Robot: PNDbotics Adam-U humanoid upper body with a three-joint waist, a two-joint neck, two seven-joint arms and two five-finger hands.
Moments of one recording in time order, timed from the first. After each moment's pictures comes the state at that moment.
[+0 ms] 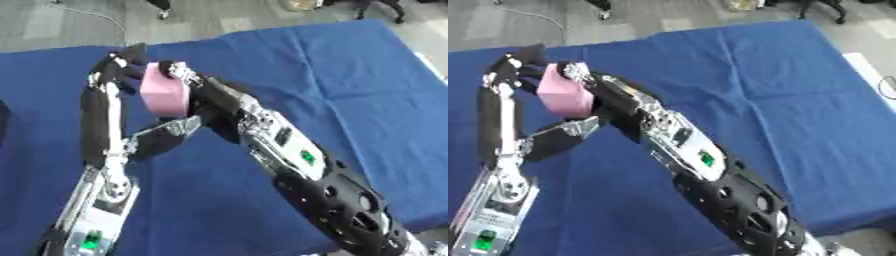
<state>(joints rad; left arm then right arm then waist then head) -0.45 0.03 -0.46 -1.71 -0.71 0.15 0.51 -0.57 -0.17 0.48 -1.72 -0.53 0.35 -0.07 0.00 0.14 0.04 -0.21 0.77</state>
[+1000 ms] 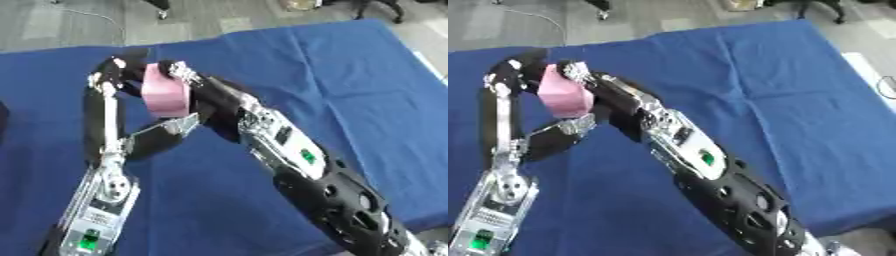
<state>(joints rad) -0.45 0.03 -0.46 -1.72 -0.58 0.09 0.49 -0.57 -0.17 0.48 -1.72 -0.53 0.35 -0.04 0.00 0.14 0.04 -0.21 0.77</state>
